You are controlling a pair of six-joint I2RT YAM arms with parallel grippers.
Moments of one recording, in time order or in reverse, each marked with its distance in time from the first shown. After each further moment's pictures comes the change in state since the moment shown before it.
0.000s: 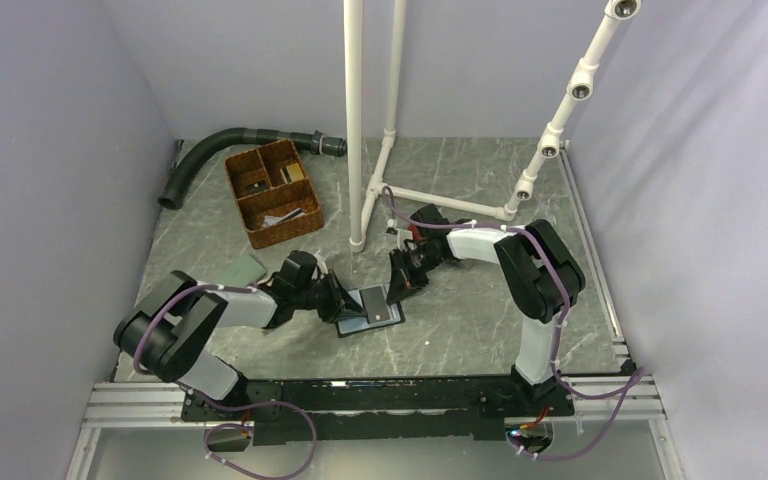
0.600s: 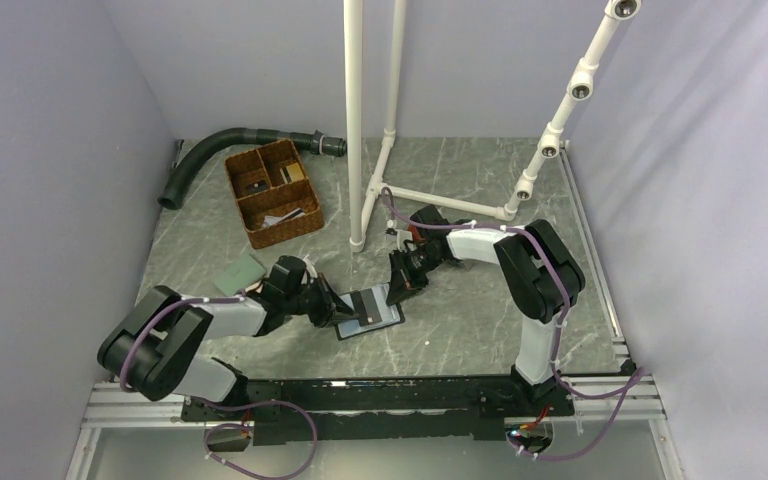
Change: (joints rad) left arm 0.039 -0.108 -0.082 -0.018 -0.002 -0.033; right arm 0.001 0.000 -0.005 0.000 -0.002 -0.003
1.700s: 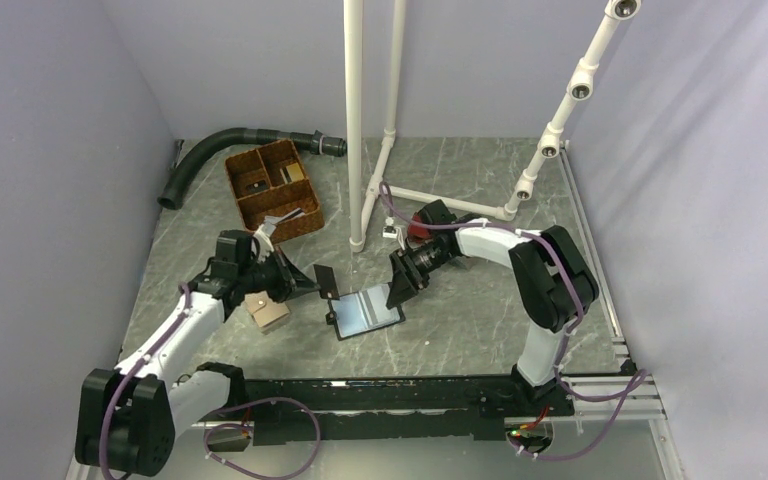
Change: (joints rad) left arm 0.336 -0.390 0.170 -0.617 0.098 0.340; right arm -0.016 -0.088 0.001 -0.113 -0.243 -0.359
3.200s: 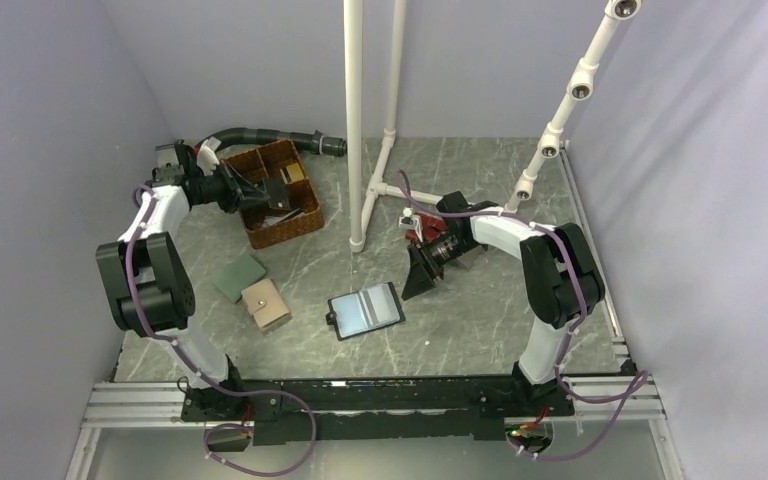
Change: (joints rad) left arm 0.444 0.689 0.771 -0.178 0.288 0.358; right arm -0.127 0.000 0.069 -0.251 -0.076 -0.335
